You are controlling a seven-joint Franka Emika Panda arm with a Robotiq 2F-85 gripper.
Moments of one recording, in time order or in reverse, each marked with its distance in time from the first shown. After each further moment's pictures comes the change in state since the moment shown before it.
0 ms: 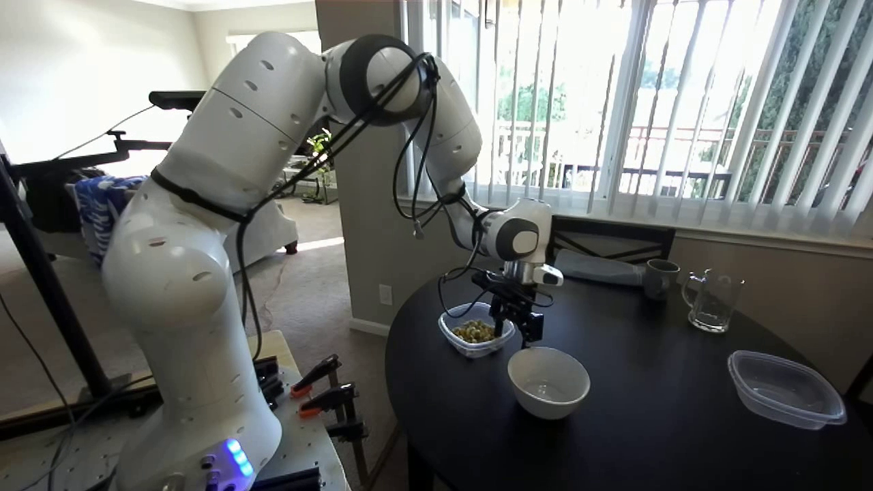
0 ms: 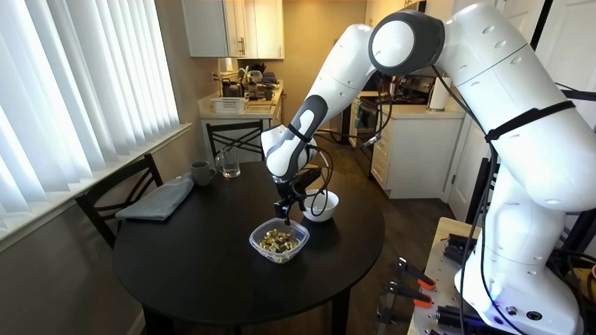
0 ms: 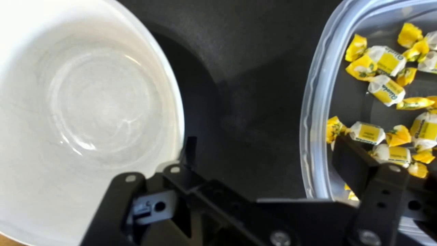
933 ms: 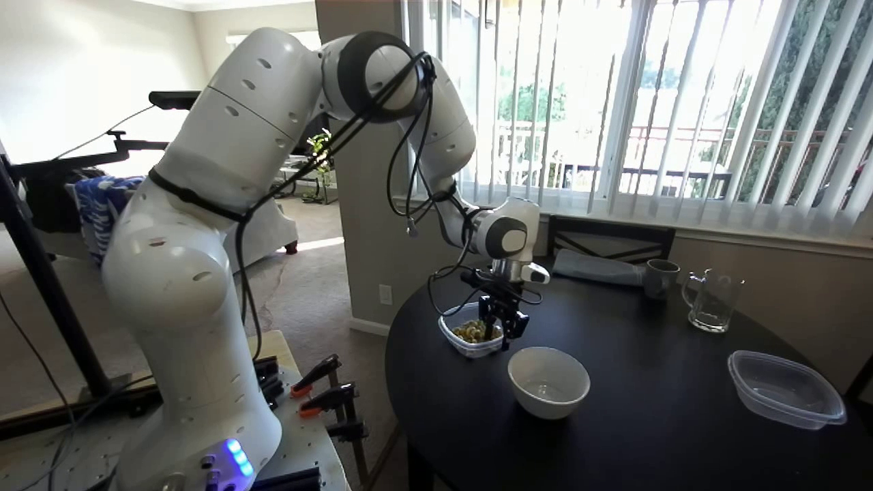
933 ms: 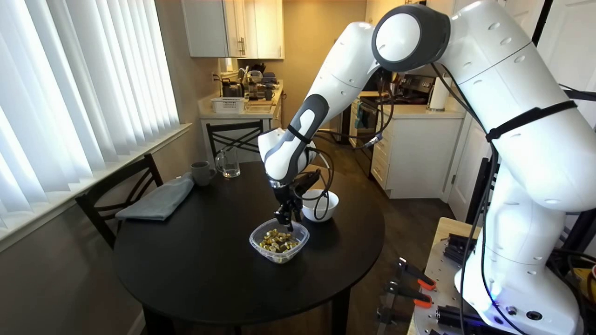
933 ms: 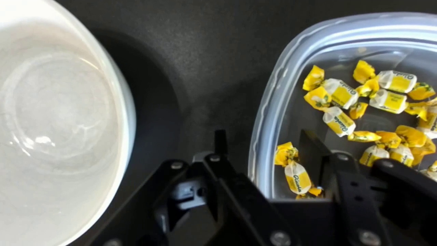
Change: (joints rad) arm 0.000 -0.018 0.048 -0.038 0.000 -0.002 -0.062
